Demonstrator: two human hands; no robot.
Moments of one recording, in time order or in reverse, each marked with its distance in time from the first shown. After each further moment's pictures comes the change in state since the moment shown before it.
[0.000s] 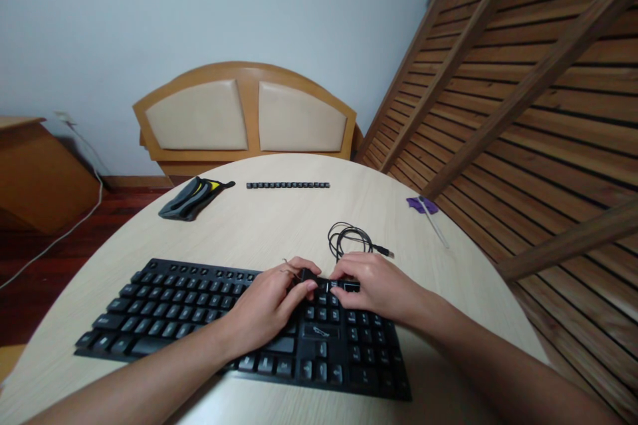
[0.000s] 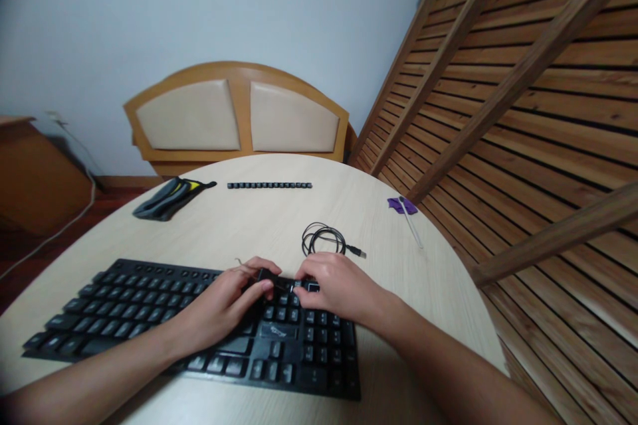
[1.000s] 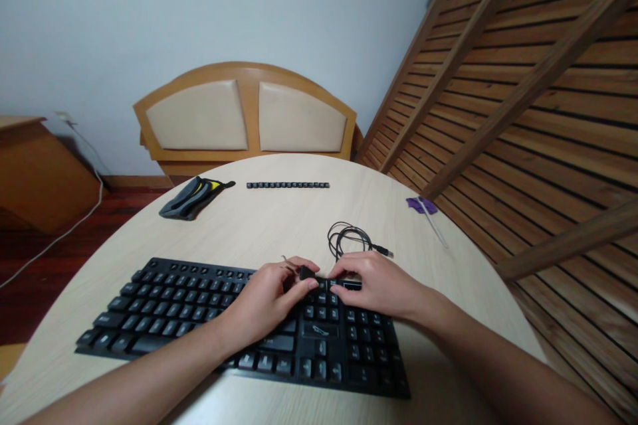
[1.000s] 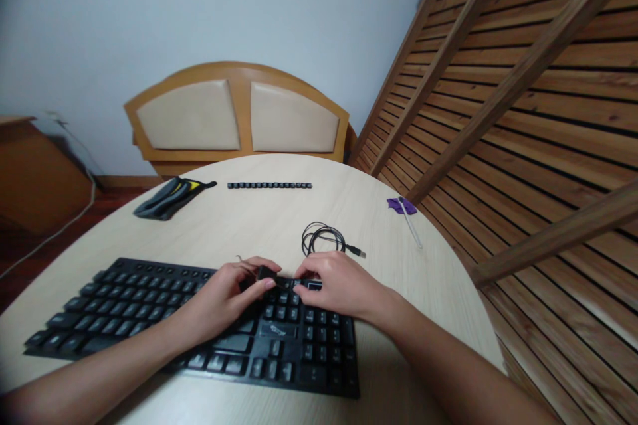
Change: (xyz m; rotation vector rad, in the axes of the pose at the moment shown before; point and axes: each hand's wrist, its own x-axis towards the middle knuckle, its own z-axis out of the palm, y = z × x) left_hand 0.005 0.001 0.000 -0.079 0.043 -0.034; right_hand 0.002 -0.003 -0.005 0.054 -0.016 0.051
